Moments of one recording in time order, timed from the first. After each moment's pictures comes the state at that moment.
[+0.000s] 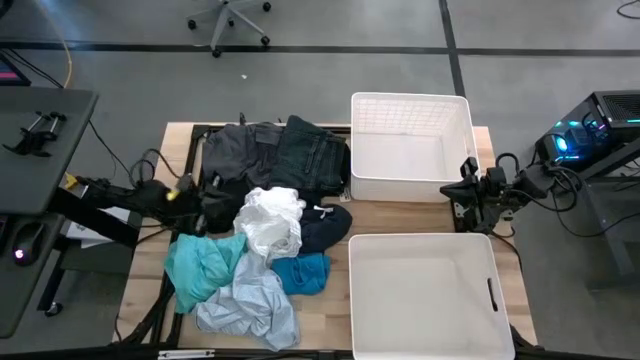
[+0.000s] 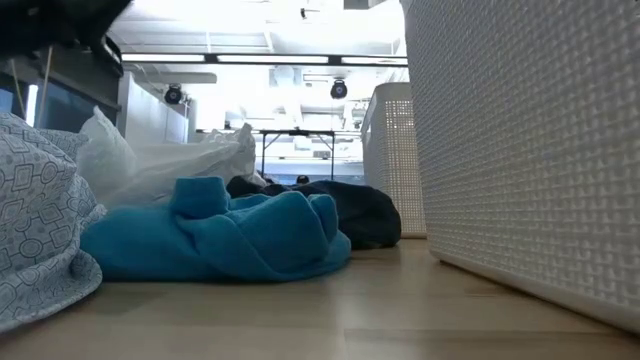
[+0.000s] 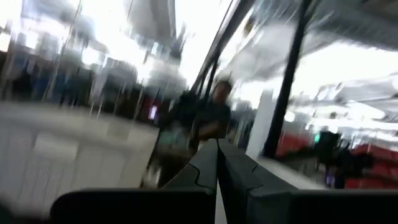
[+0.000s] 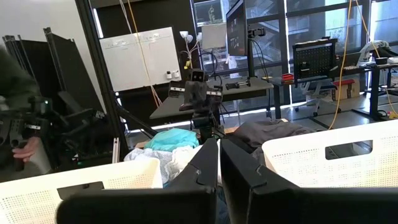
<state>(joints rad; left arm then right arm) -0.24 0.04 0.09 0.27 -0.26 -0.22 0.58 0.01 0.51 -0.38 0.61 0.09</state>
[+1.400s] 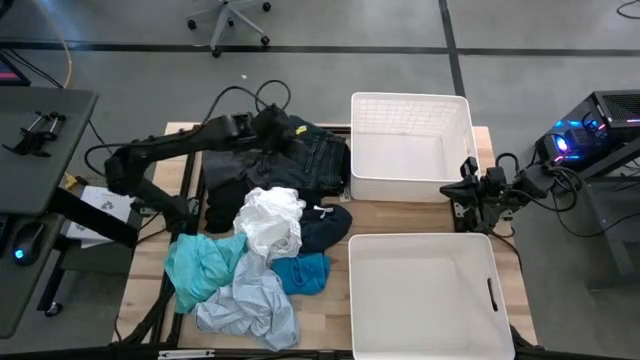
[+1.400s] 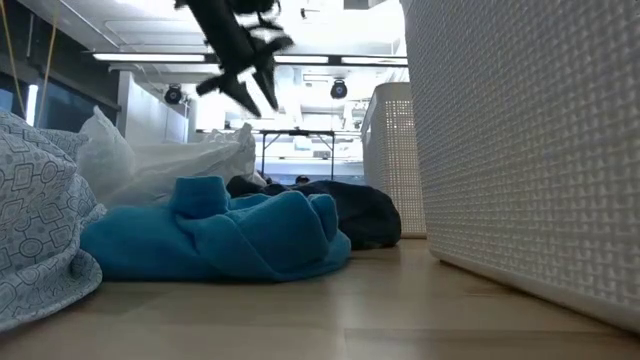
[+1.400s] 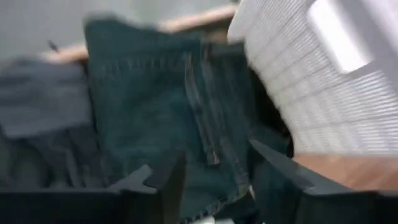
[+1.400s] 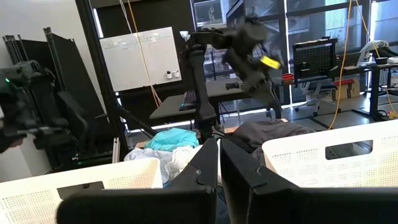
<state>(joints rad) 0.41 1.51 1.33 -0.76 -0.20 -0.69 0.58 0.01 0.51 -0.38 0.61 0.09</state>
